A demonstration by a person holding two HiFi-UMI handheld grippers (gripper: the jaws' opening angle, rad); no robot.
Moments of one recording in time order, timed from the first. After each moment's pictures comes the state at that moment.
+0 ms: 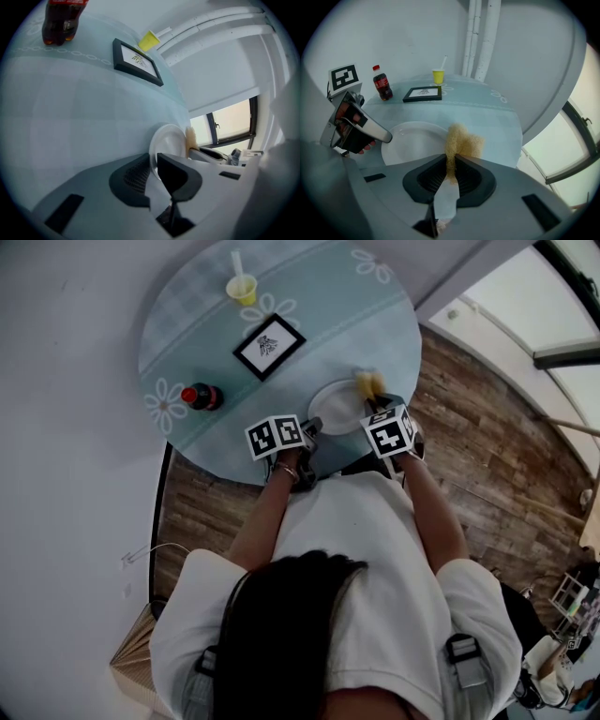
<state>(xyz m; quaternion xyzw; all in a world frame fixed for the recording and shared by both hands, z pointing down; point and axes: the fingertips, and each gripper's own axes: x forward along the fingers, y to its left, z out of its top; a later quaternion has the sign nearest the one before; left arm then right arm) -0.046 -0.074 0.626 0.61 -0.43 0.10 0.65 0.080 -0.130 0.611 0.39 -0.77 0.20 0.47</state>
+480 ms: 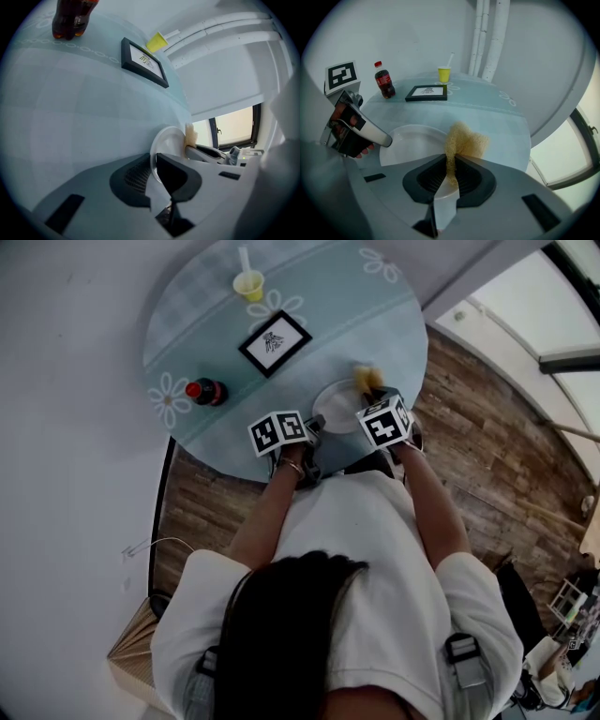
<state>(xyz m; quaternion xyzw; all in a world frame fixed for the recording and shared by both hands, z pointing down) -0.050 -0.075 0.630 0.58 -0.45 0.08 0.67 0.058 -0.142 0.617 0.36 -0.78 0.19 0.48</state>
